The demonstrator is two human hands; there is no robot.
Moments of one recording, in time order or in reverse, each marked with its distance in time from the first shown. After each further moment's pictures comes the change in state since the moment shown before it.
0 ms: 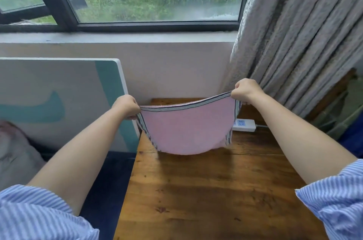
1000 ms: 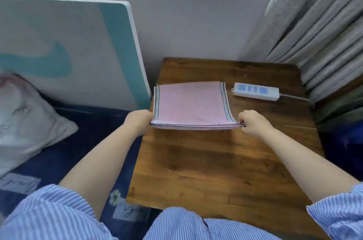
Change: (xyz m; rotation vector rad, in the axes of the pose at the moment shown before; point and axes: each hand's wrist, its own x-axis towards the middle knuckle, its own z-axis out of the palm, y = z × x) left_hand -0.035 -0.099 0.105 0.670 -0.263 0.327; right_hand -0.051 0.070 0.157 -0.379 -0.333 -0.293
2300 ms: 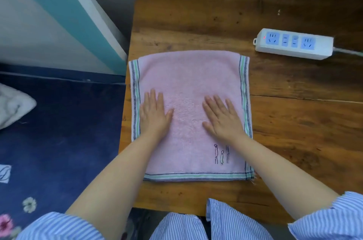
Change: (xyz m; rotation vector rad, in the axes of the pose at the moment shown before) left_hand 0.101 0.071 0.126 -0.508 -0.108 -0.195; right_hand 0.084 -0.034 0.173 -0.070 -0.100 -0.187
